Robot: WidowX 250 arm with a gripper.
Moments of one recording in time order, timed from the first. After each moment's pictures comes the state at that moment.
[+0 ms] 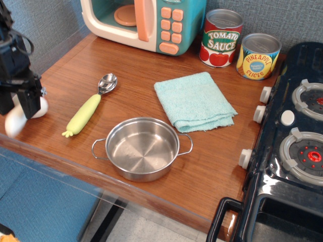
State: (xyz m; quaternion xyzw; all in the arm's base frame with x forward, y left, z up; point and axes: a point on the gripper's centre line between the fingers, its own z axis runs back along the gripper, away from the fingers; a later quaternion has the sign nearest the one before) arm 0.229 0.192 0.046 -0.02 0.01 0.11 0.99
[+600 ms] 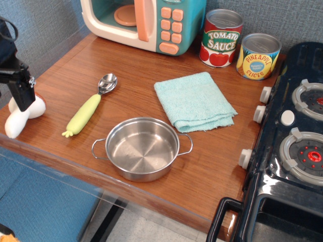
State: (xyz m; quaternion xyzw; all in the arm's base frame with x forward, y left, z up) arm 0.220 0.189 0.068 0.00 -0.04 0.10 0.99
